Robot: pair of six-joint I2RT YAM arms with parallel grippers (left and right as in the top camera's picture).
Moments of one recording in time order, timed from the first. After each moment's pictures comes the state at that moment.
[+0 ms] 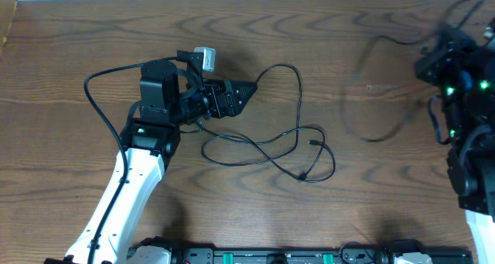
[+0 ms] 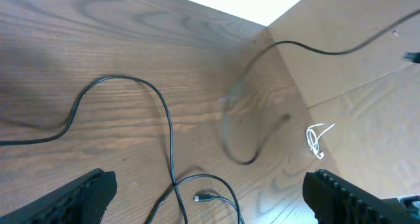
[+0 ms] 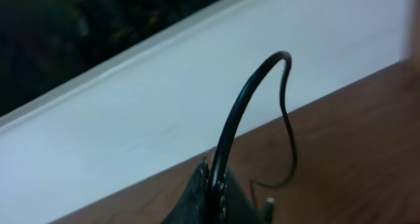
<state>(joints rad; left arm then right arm) -0.17 1.29 0.89 -0.11 0.72 -0.45 0.10 1.05 1.34 -0.48 0.24 0.47</state>
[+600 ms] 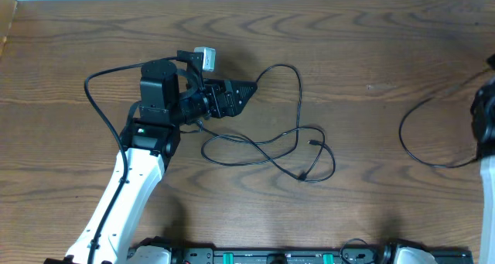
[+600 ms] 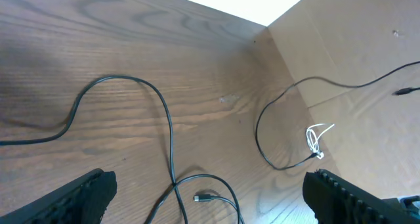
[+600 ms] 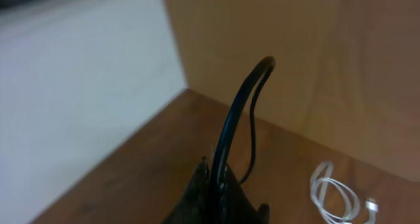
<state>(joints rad) -0.17 1.29 0.89 -0.11 0.72 -0.45 -0.22 1.24 1.36 -0.49 0.66 0.37</state>
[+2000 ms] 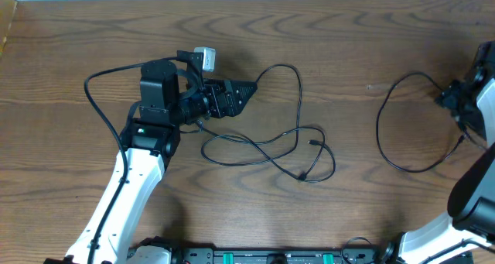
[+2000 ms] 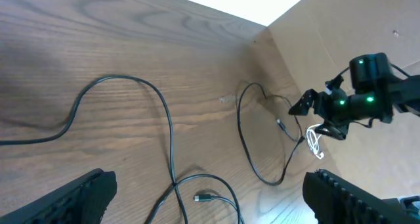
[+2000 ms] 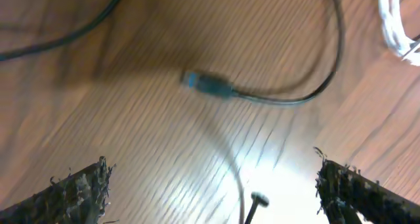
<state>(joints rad) -0.17 1.29 0.89 -0.11 0.72 -0.45 -0.41 1.82 1.36 -0.86 0.29 0.44</state>
